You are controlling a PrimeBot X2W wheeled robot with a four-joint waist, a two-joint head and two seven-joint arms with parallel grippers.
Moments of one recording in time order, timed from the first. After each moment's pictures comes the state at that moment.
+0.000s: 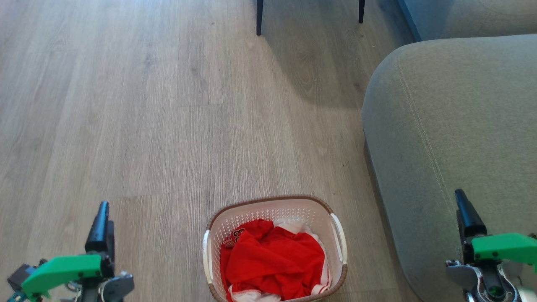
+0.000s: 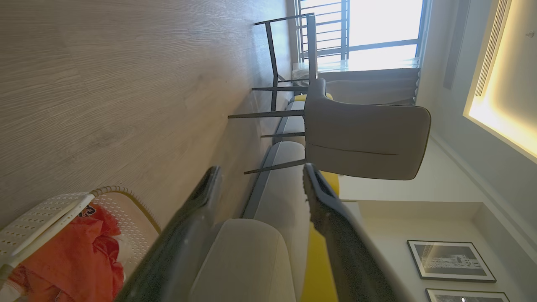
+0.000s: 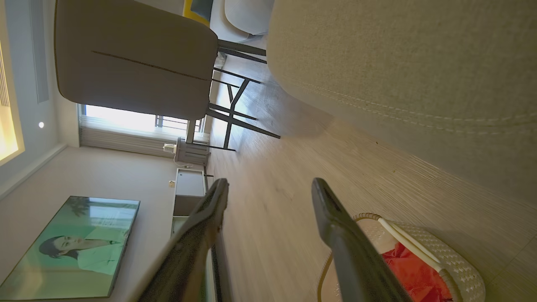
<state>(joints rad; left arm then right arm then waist) -0.01 0.03 0.13 0.32 -1.47 -0.12 0.01 -0.02 -0.03 -0.16 0.24 1.33 0.12 0.01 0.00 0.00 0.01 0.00</state>
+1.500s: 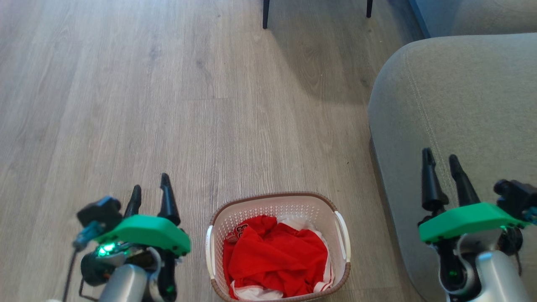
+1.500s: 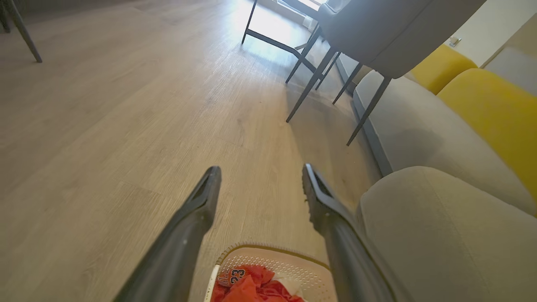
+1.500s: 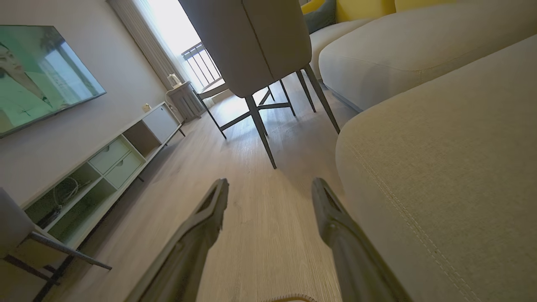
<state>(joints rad) -0.06 0.07 -0.23 0.15 -0.60 0.25 -0.11 -0.07 -0.04 0.00 0.06 0.57 0.12 -0.11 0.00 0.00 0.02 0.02</state>
